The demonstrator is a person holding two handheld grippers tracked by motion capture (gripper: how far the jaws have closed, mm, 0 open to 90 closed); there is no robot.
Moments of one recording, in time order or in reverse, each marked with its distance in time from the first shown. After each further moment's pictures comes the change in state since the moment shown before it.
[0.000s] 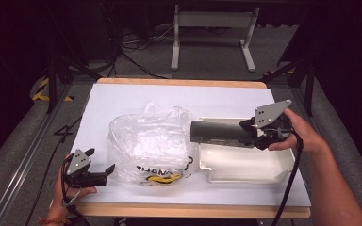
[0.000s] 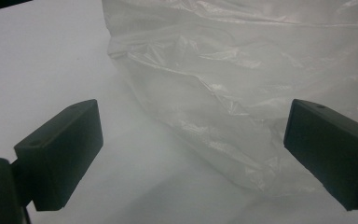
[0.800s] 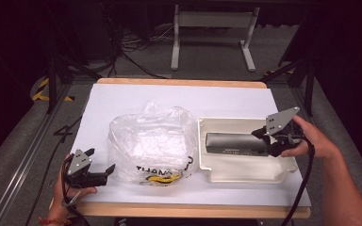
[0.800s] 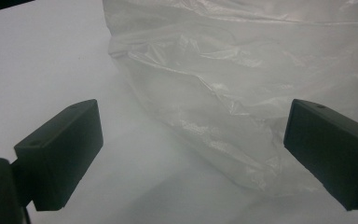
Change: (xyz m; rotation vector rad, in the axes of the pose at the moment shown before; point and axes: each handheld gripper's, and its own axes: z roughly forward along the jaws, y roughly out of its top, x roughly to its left) left arm -0.001 0.000 0.001 0.007 0.006 0.006; right arm 0.002 -0.046 0.001 0.091 0.066 0.048
